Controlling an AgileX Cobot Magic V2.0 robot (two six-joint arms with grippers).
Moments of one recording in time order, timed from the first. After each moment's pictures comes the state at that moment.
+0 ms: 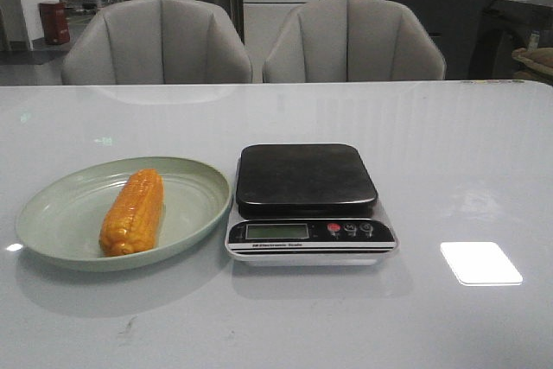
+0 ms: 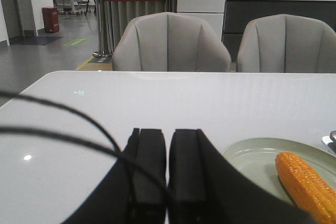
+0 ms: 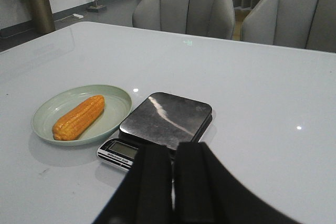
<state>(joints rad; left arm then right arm) -0.01 -0.01 0.01 0.08 0.06 -0.12 0.47 0.16 -0.27 0.07 0.32 0.02</state>
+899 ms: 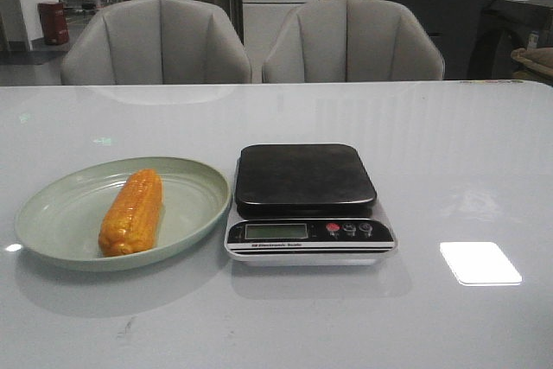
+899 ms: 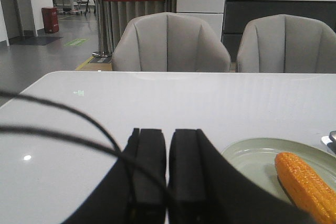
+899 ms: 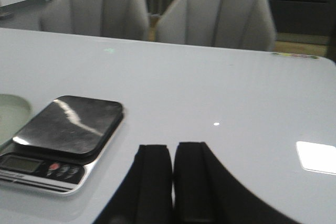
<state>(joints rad) -0.01 -0.01 0.01 0.08 0.06 -0.12 0.16 0.10 -0.14 0.00 0.20 0.02</state>
